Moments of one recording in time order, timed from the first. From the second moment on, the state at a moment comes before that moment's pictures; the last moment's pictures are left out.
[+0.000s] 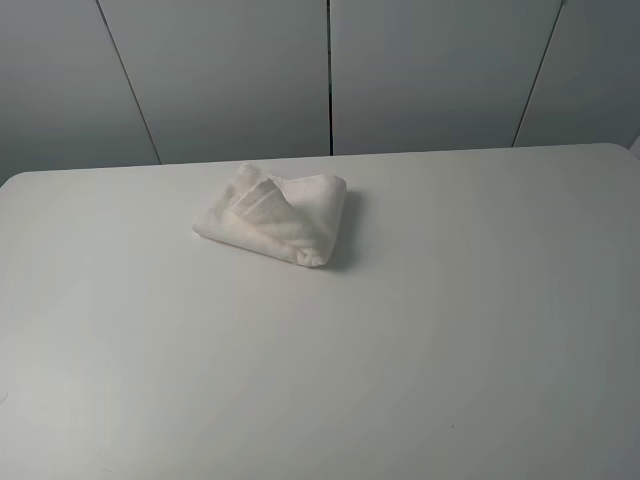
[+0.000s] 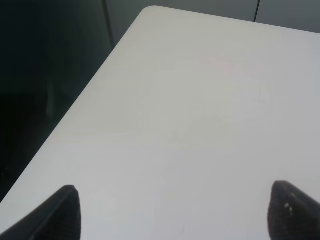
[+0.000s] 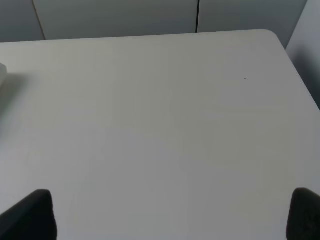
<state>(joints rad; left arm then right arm) 0.20 0.00 -0.52 -0.07 1.09 0.06 -0.06 0.00 -0.51 0.00 1.10 0.00</state>
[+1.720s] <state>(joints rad) -0.02 0.00 -0.52 -0.07 1.09 0.07 0.03 0.00 -0.51 0.01 1.10 0.00</state>
